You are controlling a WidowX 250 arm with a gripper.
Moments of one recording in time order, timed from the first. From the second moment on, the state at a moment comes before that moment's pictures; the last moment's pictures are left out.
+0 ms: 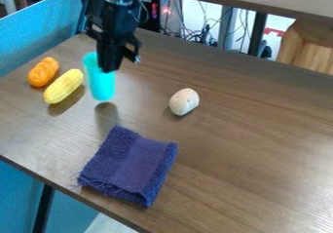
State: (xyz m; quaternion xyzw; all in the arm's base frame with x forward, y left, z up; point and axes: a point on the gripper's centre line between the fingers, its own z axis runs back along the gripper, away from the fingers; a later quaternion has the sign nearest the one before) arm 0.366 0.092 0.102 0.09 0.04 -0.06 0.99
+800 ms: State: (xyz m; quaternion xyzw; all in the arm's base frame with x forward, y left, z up) arm 0.349 -0.049 0.154 0.00 -0.02 -0.33 0.94
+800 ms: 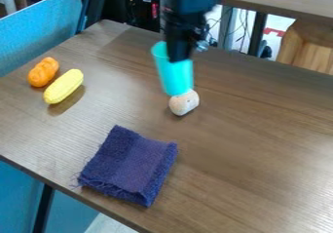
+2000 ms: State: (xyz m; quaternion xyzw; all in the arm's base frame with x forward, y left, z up) arm 0.293 -0.123 0.078 0.03 0.01 -0.51 0.86
